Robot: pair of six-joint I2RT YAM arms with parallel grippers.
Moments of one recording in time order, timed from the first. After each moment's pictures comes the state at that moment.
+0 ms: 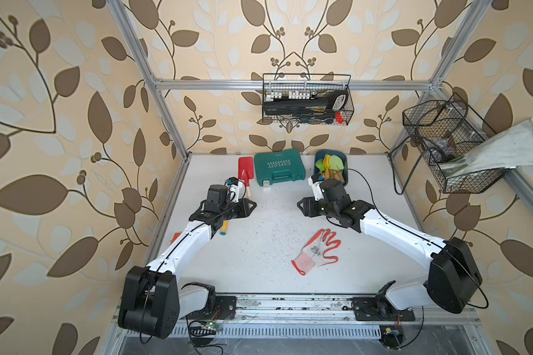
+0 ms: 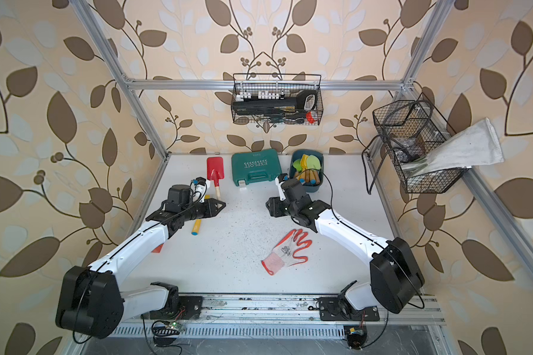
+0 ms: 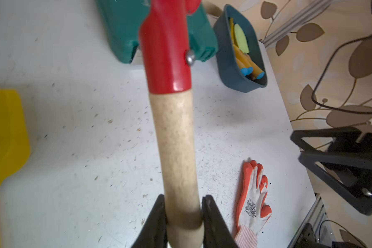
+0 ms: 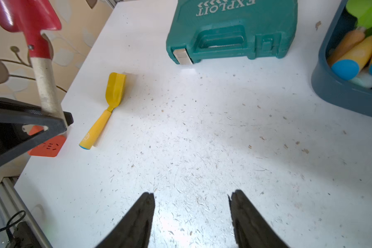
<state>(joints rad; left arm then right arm) -0.17 1.26 0.72 -0.21 0.51 -0.39 0.59 1.44 1.02 -0.30 -0.03 0.42</state>
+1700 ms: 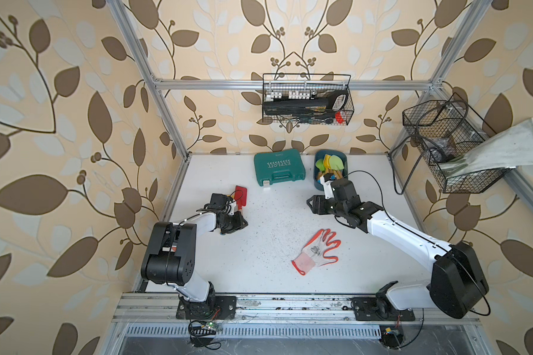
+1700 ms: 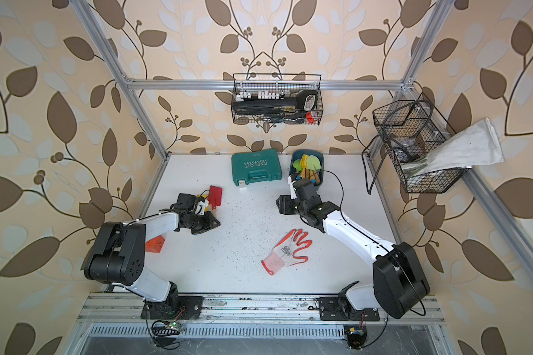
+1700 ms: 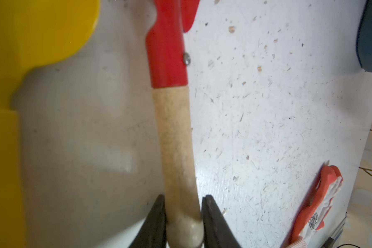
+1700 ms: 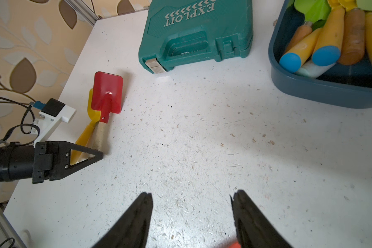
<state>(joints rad) -0.12 1.57 0.72 -0.29 0.44 -0.39 0.49 1.39 0.94 -0.25 -0.05 0.45</state>
